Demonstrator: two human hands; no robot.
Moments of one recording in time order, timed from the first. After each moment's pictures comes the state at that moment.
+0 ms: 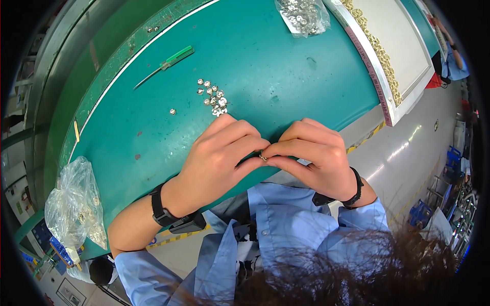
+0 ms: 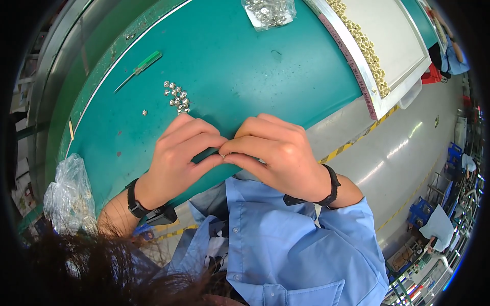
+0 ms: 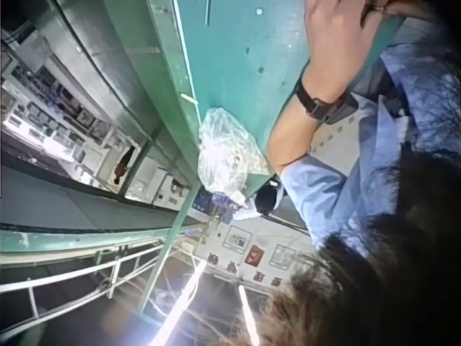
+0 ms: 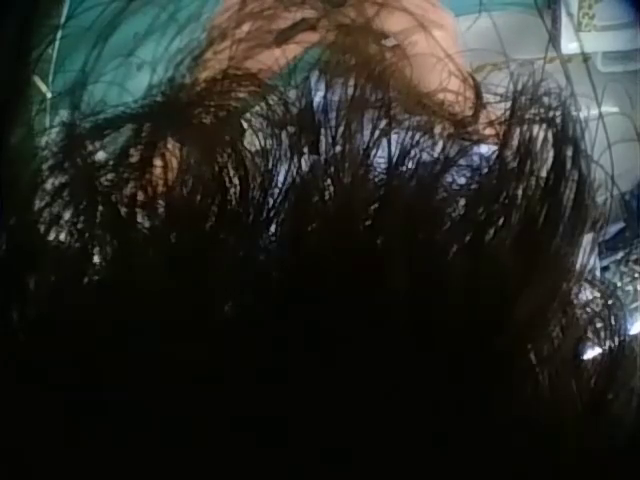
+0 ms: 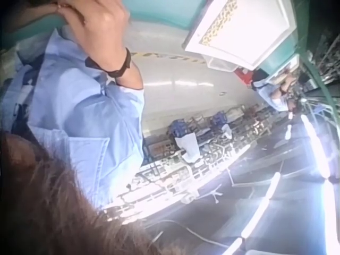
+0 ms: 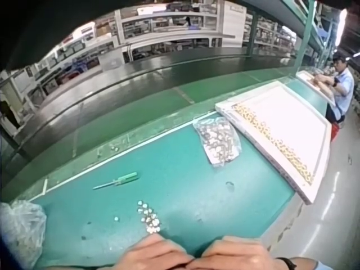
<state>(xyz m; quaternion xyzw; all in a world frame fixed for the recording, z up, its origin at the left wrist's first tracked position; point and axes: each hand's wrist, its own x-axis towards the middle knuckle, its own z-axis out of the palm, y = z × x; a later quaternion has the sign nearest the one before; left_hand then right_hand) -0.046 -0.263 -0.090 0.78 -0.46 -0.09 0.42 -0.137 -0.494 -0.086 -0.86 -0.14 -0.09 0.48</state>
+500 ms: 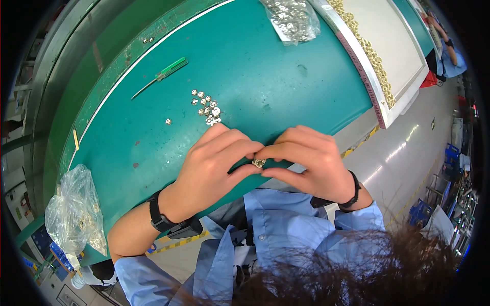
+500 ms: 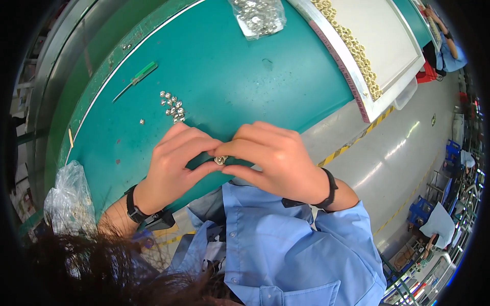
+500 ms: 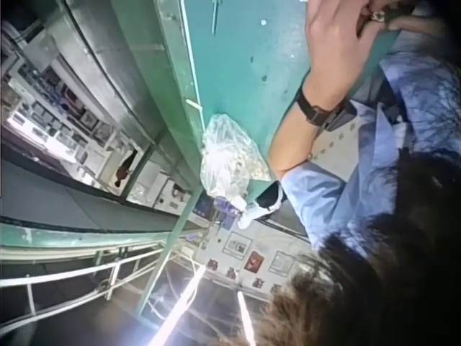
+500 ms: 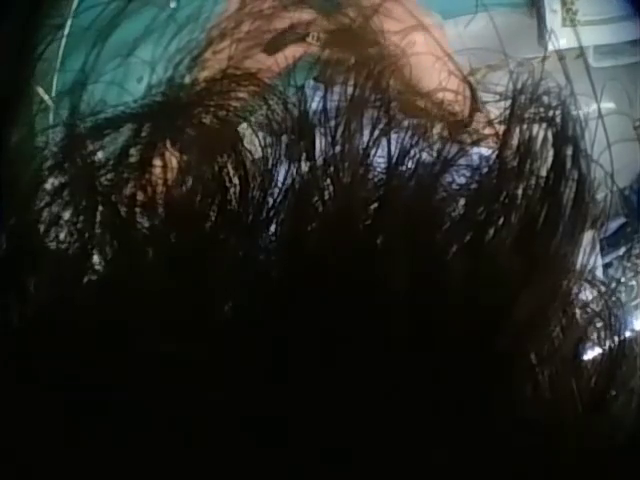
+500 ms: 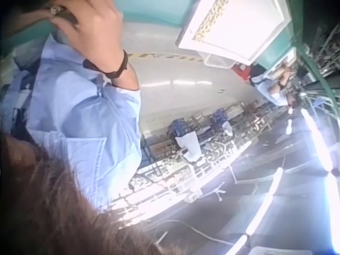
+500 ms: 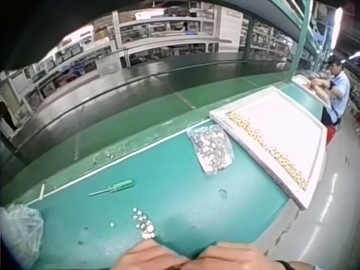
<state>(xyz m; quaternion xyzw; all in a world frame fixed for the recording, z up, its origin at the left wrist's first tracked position) -0.041 -0.268 -0.088 0.77 -0.46 -0.10 0.42 -0.134 -0.504 -0.076 -0.87 -0.15 -0.08 0.47</state>
